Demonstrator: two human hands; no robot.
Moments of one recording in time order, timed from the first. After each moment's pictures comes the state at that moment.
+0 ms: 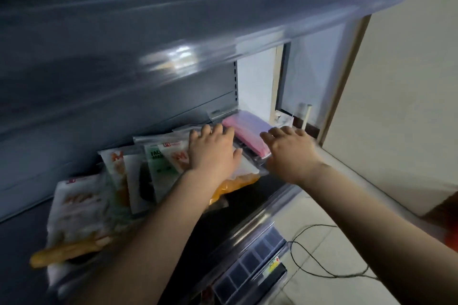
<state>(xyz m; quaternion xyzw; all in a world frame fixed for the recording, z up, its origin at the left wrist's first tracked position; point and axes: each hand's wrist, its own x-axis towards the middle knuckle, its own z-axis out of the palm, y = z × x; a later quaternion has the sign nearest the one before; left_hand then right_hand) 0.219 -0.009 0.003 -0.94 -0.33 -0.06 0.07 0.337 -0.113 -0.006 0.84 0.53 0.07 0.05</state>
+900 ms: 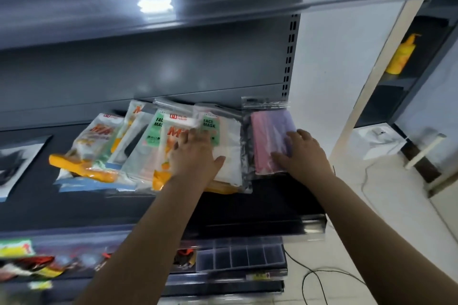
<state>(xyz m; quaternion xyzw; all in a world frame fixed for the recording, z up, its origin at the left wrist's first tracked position) 0.273 -0.028 -0.032 -0.73 -0.68 0.02 -0.02 0.480 -0.047 -0.069 0.75 0.63 -0.14 -0.15</state>
